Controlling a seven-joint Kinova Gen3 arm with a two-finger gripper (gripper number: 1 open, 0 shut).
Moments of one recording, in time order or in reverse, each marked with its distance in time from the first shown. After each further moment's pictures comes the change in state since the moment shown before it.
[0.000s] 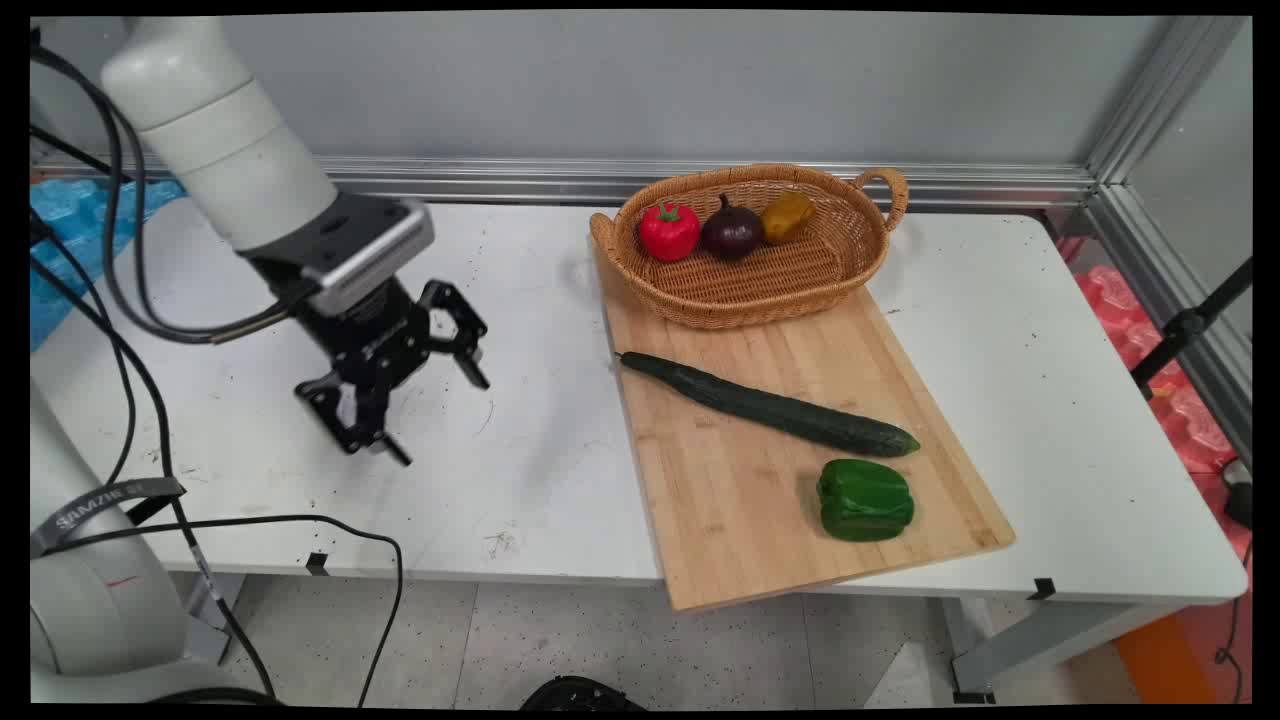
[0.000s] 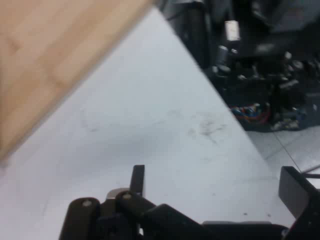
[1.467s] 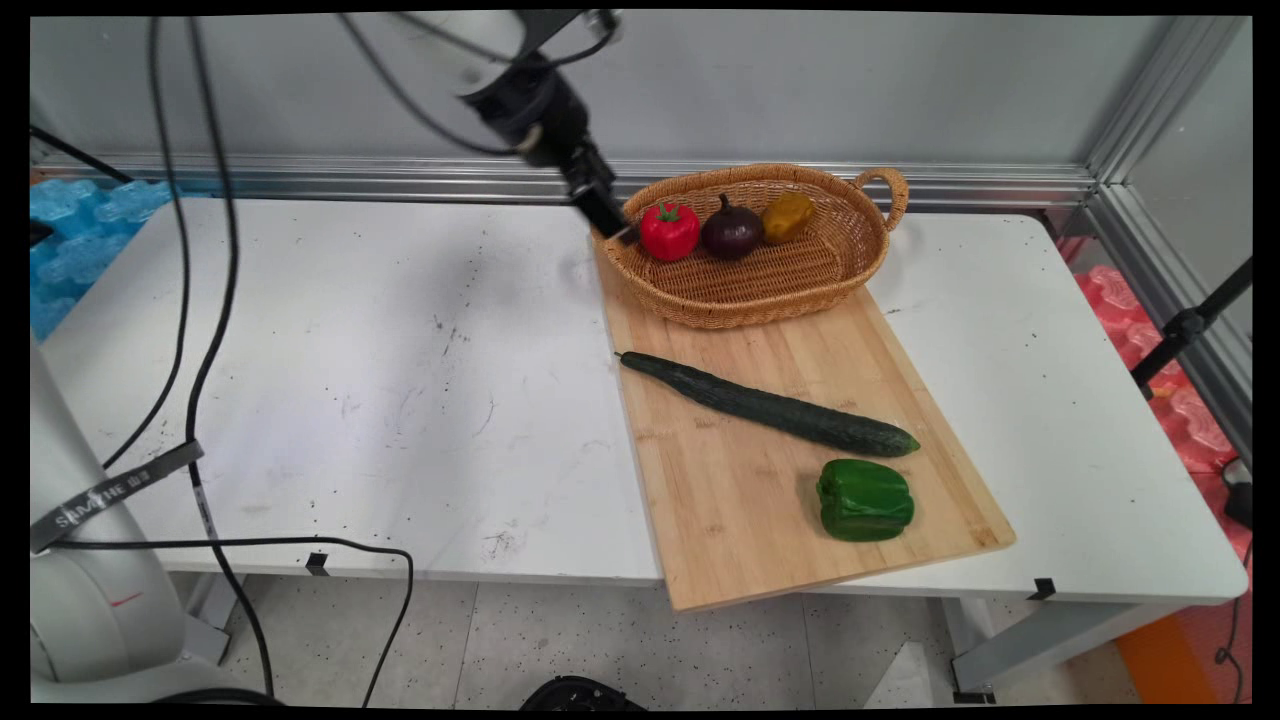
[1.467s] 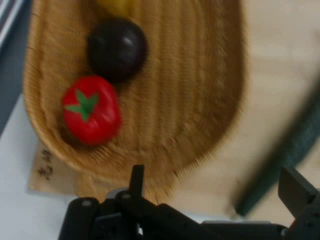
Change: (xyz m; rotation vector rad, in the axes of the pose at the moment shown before) arm 0.025 -0.167 -0.018 0.412 0.115 -0.815
